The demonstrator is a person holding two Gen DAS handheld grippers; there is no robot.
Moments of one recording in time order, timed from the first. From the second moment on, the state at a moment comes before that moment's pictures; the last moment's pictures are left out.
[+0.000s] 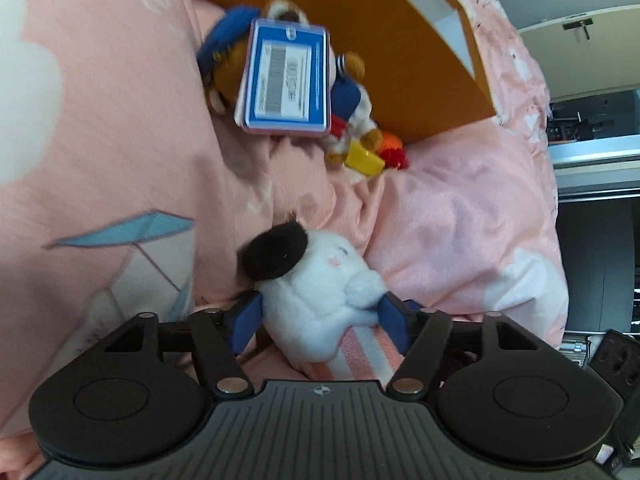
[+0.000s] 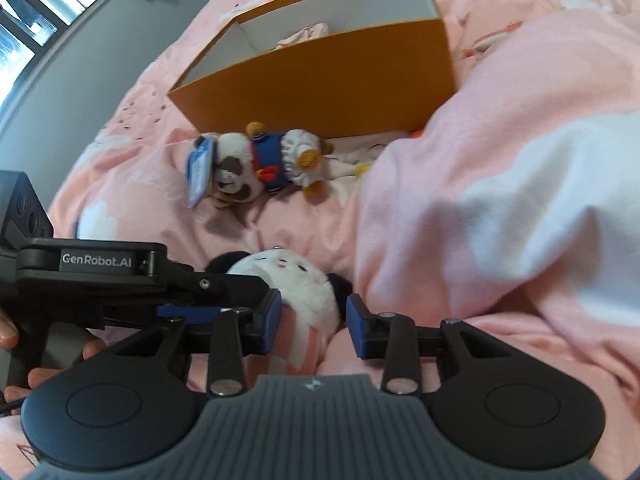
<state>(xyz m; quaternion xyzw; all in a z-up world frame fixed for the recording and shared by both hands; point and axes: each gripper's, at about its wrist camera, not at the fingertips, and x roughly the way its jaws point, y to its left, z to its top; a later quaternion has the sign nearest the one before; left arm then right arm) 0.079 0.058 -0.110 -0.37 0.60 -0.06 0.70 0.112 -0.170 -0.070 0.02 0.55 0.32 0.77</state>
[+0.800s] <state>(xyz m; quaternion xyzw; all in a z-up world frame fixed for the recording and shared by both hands) 0.056 0.083 -0.034 -0.28 0.48 -0.05 0.83 0.117 -0.120 -0.029 -0.11 0.45 0.41 0.79</state>
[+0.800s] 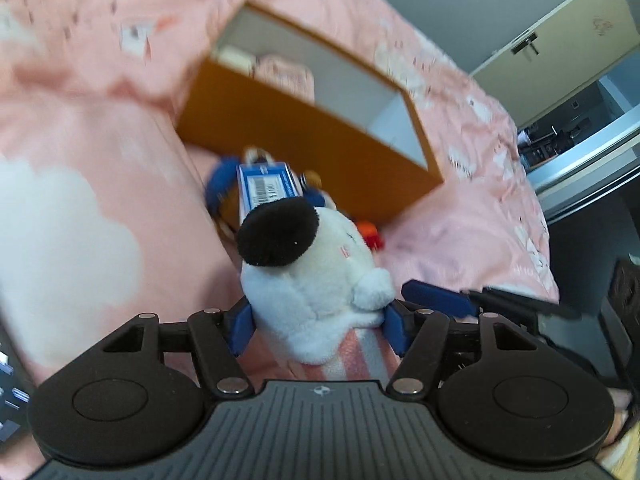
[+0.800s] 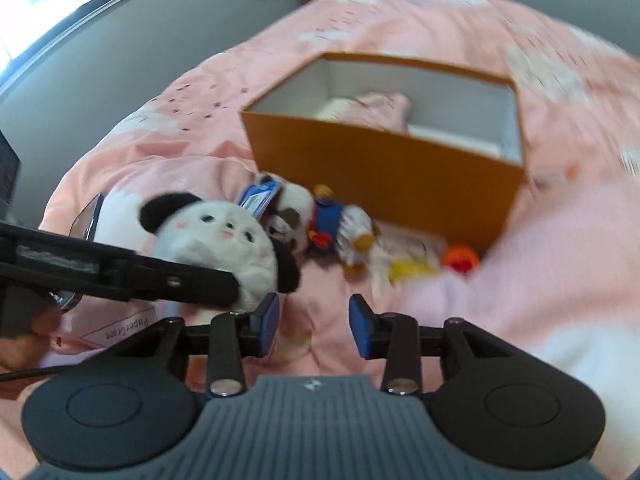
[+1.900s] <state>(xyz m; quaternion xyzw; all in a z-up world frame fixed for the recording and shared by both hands) 0.053 0.106 -0.018 -0.20 0.52 0.10 0.82 0.194 0.003 -0.096 -0.39 0.36 0.55 0.65</state>
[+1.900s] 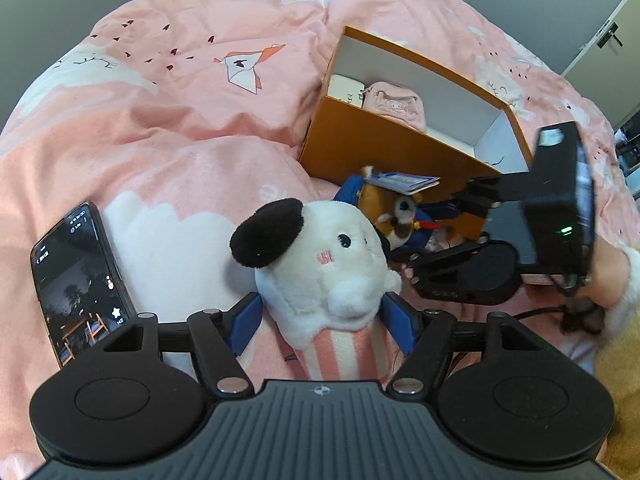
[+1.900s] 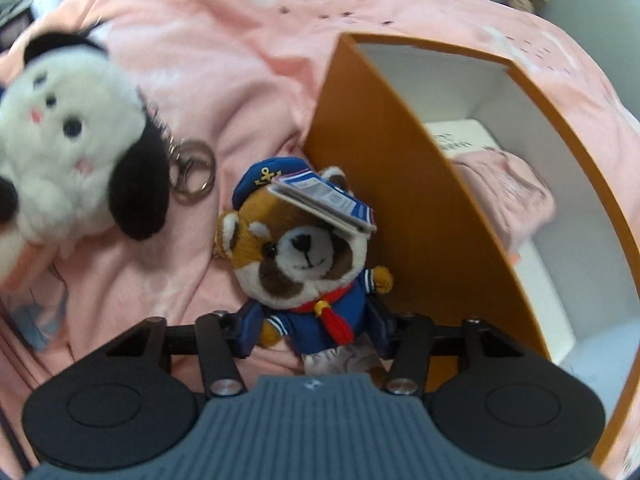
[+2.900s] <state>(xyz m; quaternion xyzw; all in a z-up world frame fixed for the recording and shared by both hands) 0.076 0.076 0.005 -0.21 0.39 -0.01 0.90 0.193 -0.129 -0.017 0.08 0.50 0.42 0.76</state>
